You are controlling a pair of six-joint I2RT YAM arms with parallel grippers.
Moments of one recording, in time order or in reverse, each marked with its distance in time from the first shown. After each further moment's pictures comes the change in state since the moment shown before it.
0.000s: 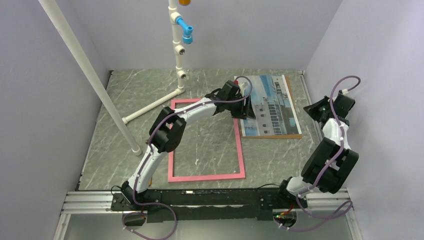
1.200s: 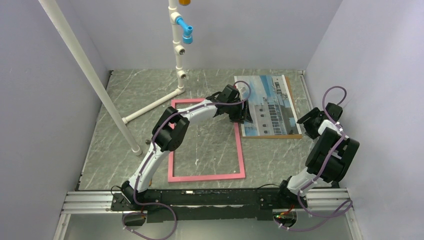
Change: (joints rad) left arm 0.011 0.067 0.004 -0.020 -0.010 -0.009; right arm 0.026 0.103 -0.071 -0.064 0.249 -0.055
